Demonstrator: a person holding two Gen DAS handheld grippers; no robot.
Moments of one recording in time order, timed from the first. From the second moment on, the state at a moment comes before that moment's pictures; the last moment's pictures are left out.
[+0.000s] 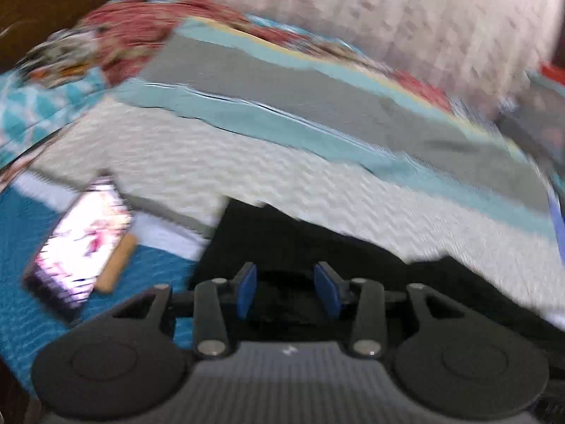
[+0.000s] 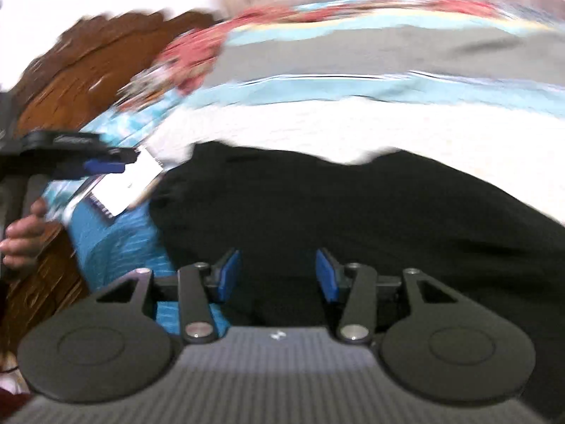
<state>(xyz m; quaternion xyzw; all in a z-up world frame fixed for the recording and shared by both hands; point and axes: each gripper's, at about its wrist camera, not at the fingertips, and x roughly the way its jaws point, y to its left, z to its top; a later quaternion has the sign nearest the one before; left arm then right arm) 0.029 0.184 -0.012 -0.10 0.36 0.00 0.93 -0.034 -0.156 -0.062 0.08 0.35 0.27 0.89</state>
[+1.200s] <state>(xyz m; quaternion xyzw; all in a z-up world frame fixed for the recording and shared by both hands) 0.072 0.054 -0.043 0.08 0.43 0.07 0.89 -0.213 -0.472 -0.074 0.35 0.14 -0.18 0.91</state>
